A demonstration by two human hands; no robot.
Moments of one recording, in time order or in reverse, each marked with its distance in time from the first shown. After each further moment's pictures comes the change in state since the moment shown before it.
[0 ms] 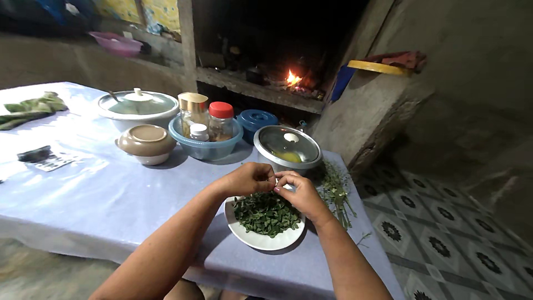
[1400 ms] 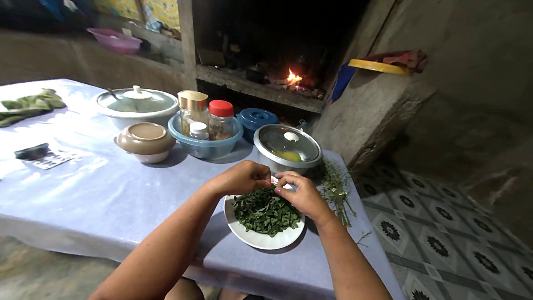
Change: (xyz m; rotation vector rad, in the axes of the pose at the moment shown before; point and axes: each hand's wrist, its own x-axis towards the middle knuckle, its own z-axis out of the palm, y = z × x) left_hand -0.003 0.000 -0.007 0.254 0.010 0.040; right_hand 0.000 0.000 -0.004 -0.068 -0.051 0.008
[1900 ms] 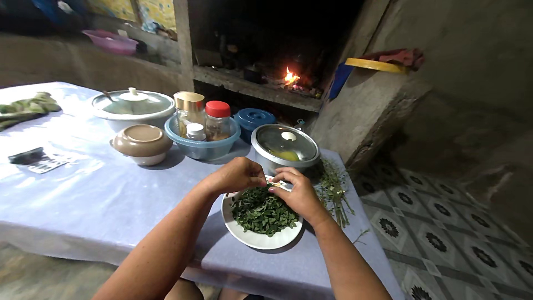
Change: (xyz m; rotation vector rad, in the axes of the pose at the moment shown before) left_hand -0.003 0.002 -0.007 -0.010 0.058 -0.101; right_hand -0.001 -0.003 0.008 -0.128 0.145 -0.052
